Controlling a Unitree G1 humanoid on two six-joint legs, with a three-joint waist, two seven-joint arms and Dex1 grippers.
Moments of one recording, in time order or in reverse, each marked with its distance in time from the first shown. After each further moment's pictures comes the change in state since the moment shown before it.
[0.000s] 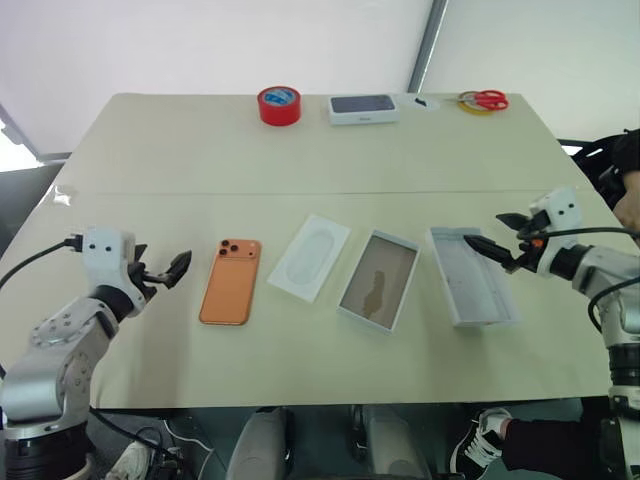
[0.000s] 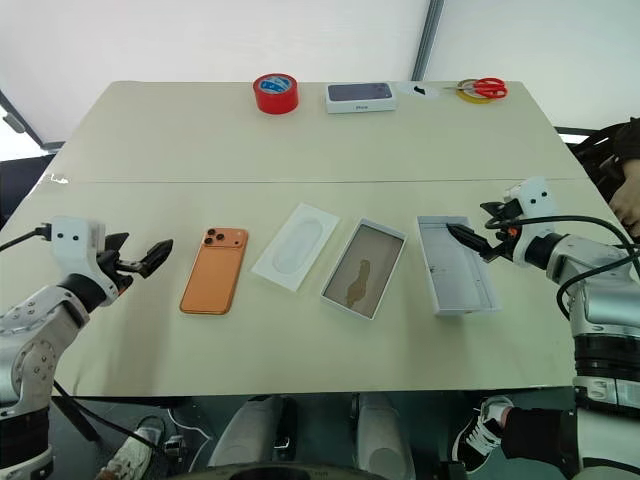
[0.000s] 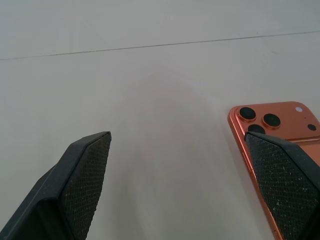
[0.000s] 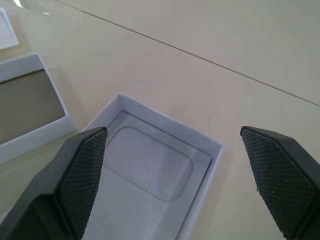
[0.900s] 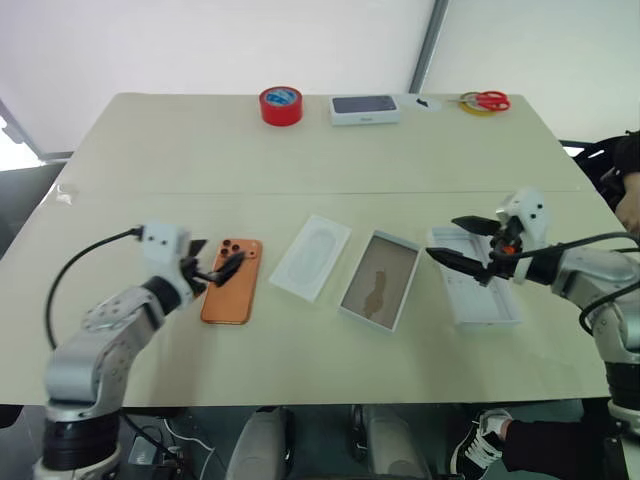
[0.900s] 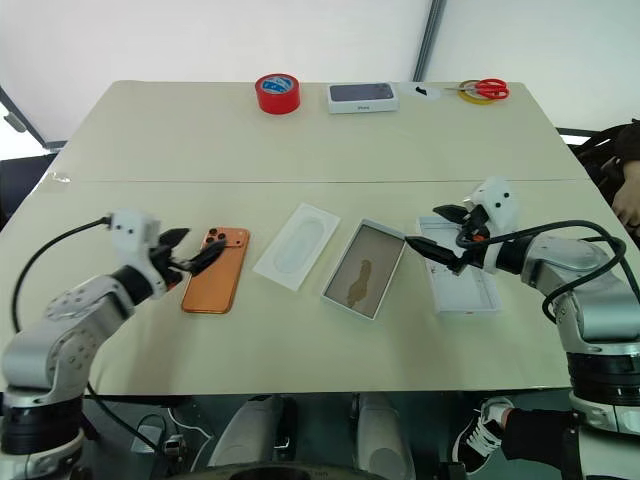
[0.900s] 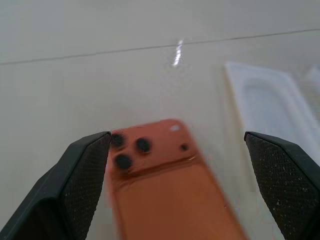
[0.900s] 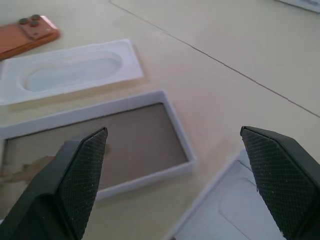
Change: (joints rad) left arm -0.136 -0.091 -0.234 -0.089 -0.084 0.097 -0.030; right arm 0.066 -0.001 0.078 -0.450 0.140 0.217 0.047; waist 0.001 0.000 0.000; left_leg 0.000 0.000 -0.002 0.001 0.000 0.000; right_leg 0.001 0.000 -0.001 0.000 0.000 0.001
